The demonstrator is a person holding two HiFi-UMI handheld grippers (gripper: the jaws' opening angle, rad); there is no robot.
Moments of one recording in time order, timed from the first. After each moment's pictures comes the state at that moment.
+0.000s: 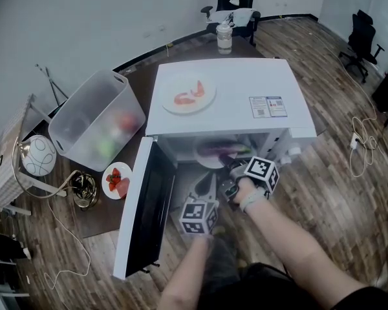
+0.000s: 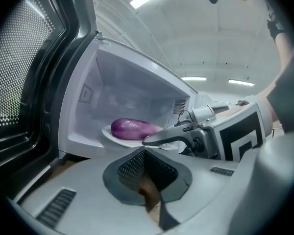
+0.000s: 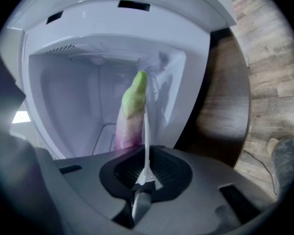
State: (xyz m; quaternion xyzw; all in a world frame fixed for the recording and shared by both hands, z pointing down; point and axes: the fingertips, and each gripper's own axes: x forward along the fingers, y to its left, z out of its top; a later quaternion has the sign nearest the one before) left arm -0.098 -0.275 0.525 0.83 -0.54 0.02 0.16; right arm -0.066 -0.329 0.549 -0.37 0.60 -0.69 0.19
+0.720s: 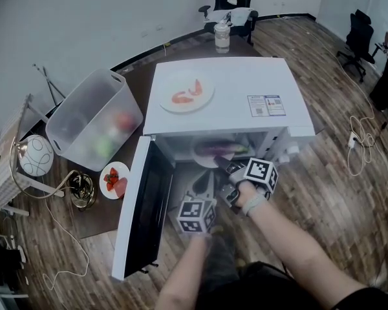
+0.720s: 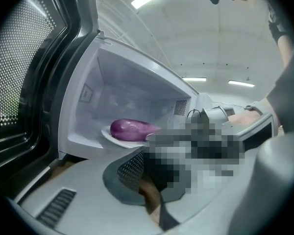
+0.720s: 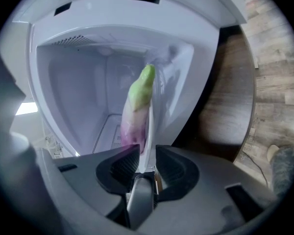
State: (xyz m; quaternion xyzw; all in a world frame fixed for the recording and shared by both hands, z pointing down) left arm -0.100 -0.277 0.524 0.83 -0.54 0.02 0.16; right arm -0.075 -0.316 0.542 -0.33 0.64 -0.67 0.16
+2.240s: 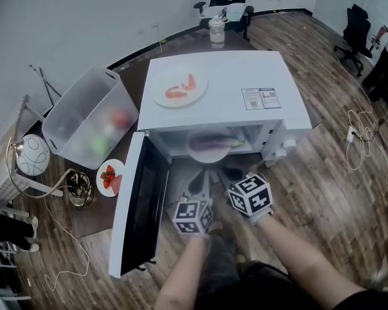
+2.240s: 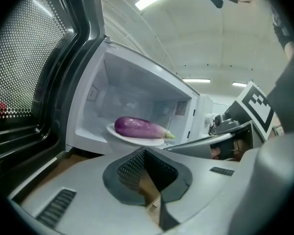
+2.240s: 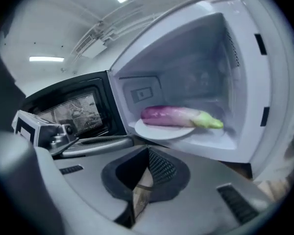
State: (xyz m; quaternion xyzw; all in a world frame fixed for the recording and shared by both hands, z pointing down) left arm -0.105 -0.266 0.527 0.82 -0.55 0.01 0.17; right arm -0.068 -0.271 0.533 -0.36 0.89 -0.20 -0.18
